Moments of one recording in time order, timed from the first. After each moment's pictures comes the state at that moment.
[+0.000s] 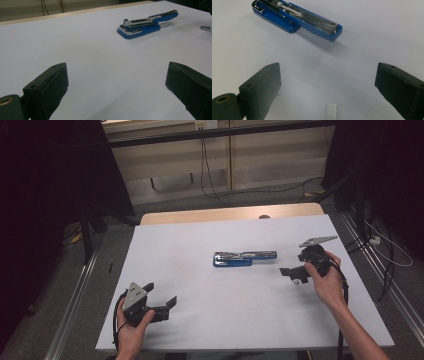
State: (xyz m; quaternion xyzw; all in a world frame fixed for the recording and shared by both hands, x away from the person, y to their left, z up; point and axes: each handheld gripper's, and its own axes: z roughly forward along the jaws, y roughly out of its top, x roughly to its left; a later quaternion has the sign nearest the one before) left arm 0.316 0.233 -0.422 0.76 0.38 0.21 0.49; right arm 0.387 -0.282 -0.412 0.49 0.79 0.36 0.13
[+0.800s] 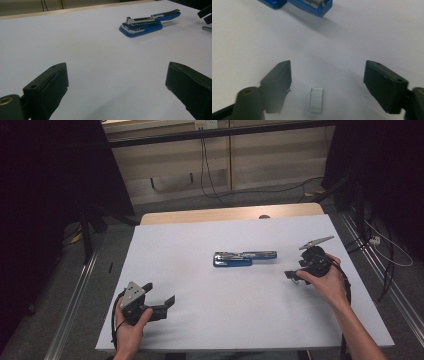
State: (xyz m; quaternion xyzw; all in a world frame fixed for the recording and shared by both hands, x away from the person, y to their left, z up) left arm 0.319 0.237 -0.423 0.76 0.39 0.20 0.48; right arm 0.391 -0.294 -0.426 0.49 0.81 0.30 0.10
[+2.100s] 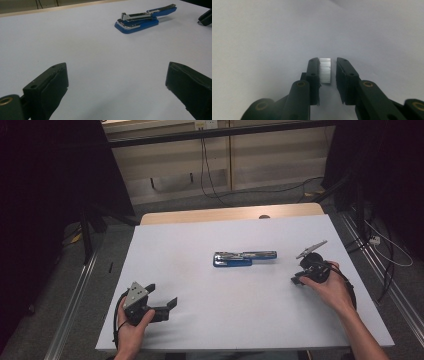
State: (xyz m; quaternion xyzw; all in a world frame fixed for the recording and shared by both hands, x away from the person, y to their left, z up) left arm 0.320 0.233 -0.426 0.77 0.38 0.19 0.48; right arm 0.379 -0.286 -0.430 0.46 0.86 0.23 0.08
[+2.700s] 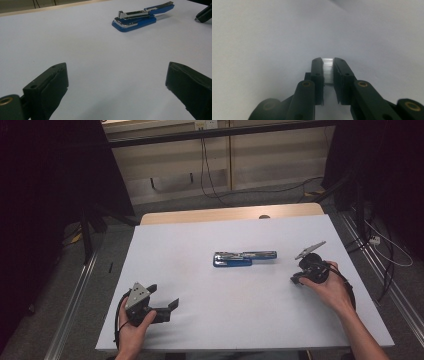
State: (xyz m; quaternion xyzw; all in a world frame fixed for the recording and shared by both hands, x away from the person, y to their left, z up) left arm 0.319 0.230 -0.426 0.77 0.37 0.19 0.48; right arm 0.379 -0.284 -0.430 0.45 0.86 0.23 0.09
